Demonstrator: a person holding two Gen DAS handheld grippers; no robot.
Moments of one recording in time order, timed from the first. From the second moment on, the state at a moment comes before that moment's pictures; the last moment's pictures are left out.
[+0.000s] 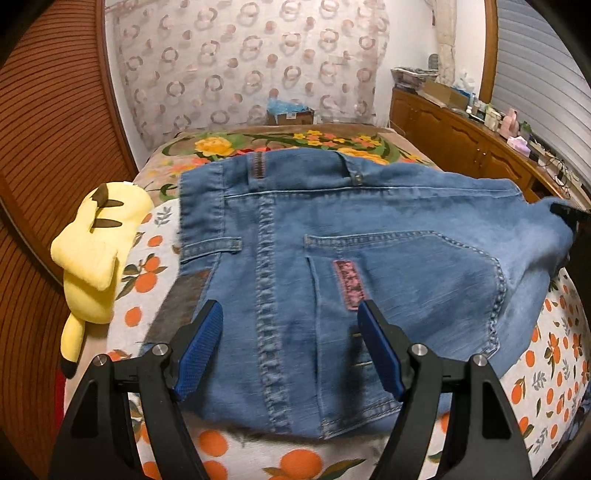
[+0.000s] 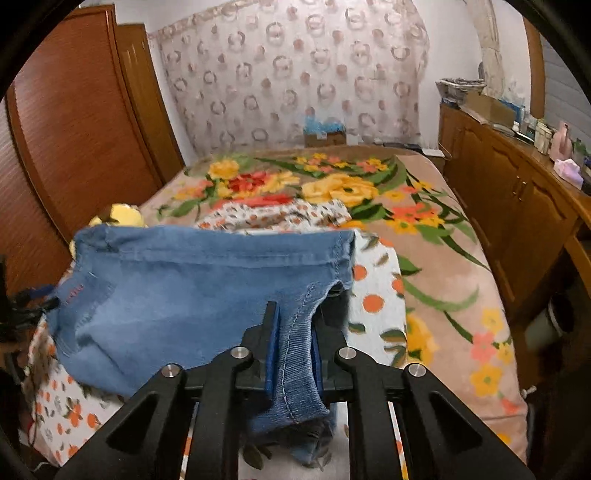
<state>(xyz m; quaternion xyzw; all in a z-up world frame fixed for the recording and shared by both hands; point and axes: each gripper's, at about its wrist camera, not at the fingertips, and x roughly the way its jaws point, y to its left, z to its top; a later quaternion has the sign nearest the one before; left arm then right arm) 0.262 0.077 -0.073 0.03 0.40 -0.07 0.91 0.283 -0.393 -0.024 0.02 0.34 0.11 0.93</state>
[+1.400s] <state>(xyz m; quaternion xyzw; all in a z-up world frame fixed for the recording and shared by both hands) 0.237 0.176 -0.070 0.02 0.36 0.03 0.93 0.150 -0.387 -0.051 0.03 0.30 0.07 0.95</state>
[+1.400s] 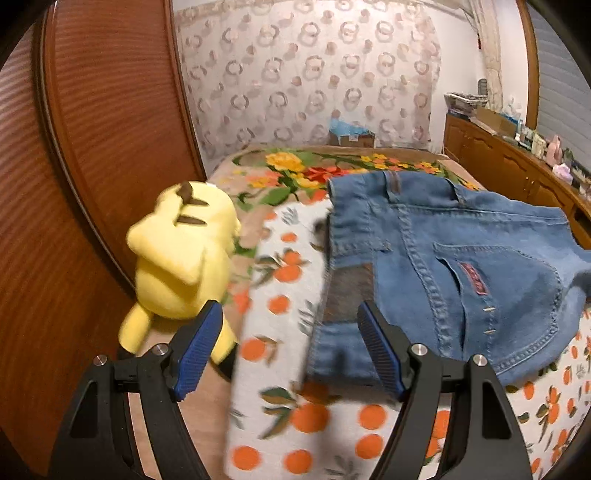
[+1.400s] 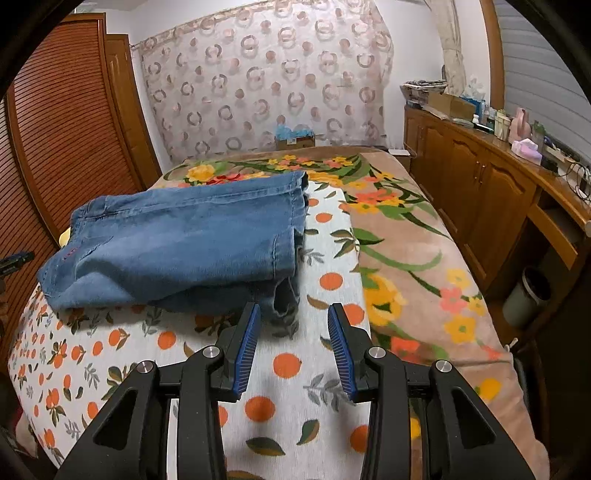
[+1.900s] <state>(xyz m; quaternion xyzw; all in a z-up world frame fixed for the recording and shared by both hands) 0.243 0.155 -0.106 0.00 0.40 -0.01 0.92 0.175 -0.380 -0.054 0.02 0.34 0.08 0.94</state>
